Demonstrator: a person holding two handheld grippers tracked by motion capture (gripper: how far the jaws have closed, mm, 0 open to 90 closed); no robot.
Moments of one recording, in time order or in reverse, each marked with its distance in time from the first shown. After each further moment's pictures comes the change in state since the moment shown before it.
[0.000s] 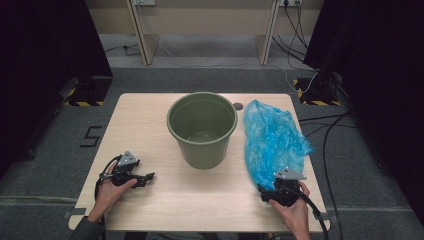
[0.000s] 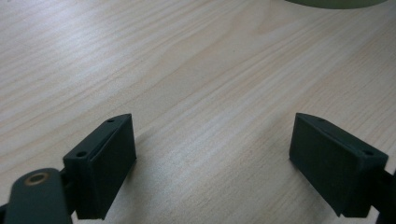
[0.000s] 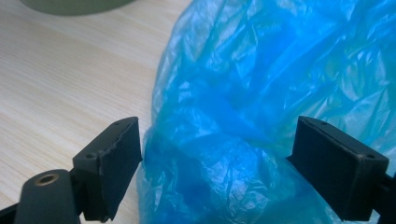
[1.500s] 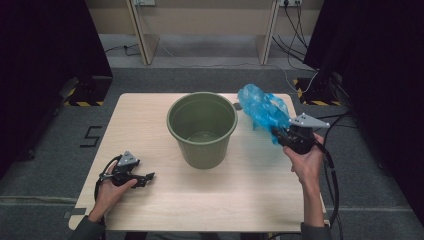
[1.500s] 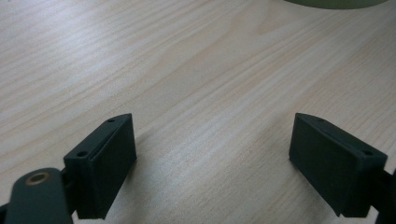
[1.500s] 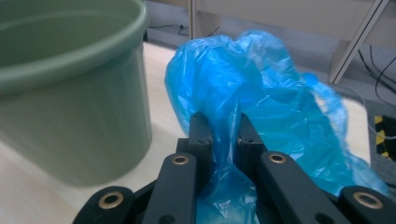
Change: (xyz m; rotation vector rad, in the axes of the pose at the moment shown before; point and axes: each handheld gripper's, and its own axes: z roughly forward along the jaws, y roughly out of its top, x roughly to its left) left arm 0.000 0.000 0.000 -0.003 0.001 -0.002; right arm -0.046 0.148 -0.048 -0.273 0.038 -0.029
